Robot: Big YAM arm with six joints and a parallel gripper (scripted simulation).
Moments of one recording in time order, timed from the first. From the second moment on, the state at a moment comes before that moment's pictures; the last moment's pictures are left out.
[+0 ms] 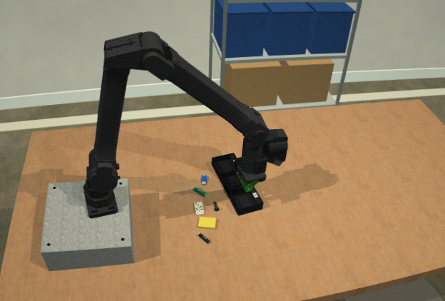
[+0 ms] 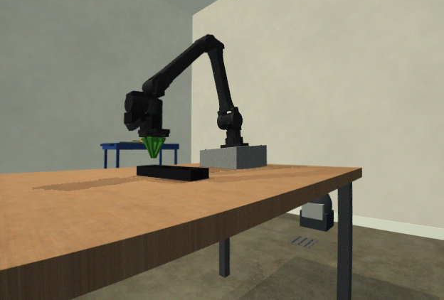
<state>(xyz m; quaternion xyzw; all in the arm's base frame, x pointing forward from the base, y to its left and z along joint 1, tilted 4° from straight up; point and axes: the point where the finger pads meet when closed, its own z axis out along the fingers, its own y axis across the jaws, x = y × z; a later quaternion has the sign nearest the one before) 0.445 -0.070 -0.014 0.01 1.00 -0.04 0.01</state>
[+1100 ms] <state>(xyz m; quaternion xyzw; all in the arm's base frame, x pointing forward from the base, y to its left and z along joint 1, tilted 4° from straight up) 0.454 -0.073 -0.055 0.01 1.00 -0.04 0.02</state>
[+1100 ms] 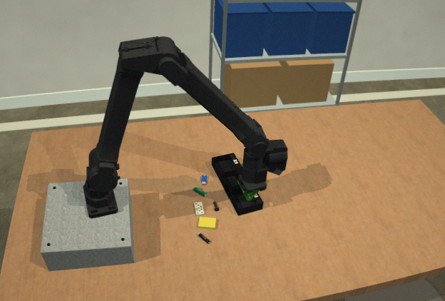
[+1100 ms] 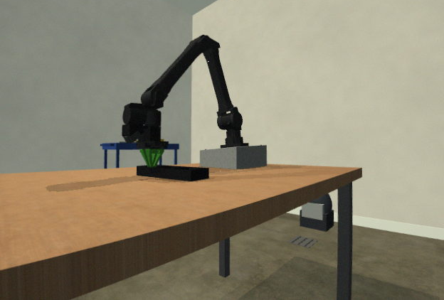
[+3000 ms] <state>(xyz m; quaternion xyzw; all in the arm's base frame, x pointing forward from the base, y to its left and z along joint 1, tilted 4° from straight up) 0.450 -0.073 -0.056 0.01 1.00 -0.04 0.02</state>
